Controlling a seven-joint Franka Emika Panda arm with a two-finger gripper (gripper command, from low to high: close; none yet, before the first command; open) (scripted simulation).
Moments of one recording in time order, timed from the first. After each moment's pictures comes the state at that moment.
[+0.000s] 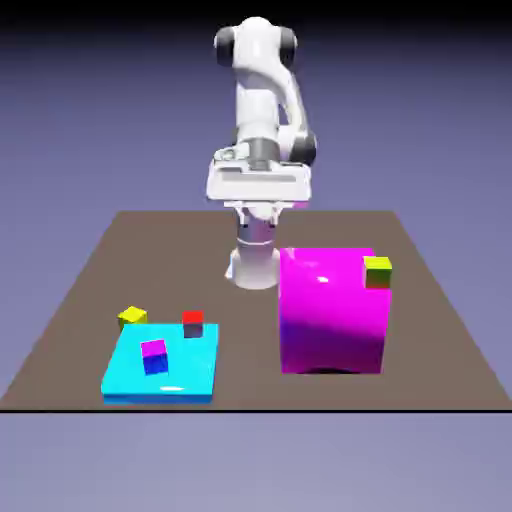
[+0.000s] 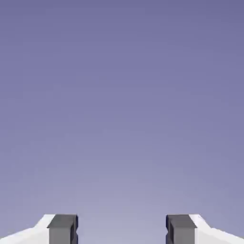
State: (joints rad) arm 0.02 -0.53 -0.04 -2.80 0.04 3.00 0.75
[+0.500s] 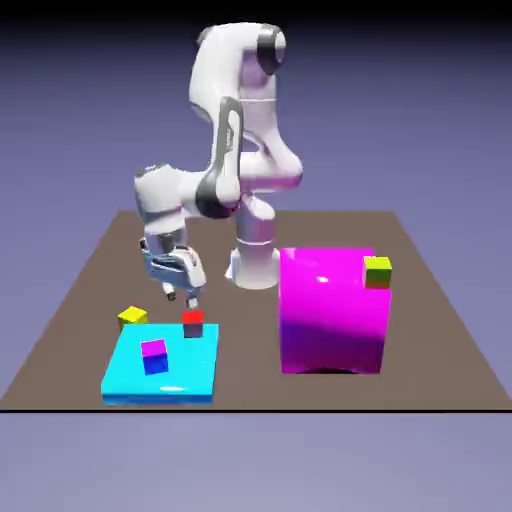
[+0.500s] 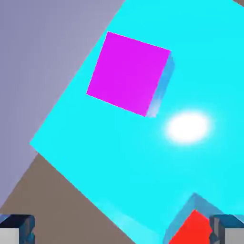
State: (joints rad) arm 0.05 0.00 -0.59 -2.62 0.55 2.55 0.93
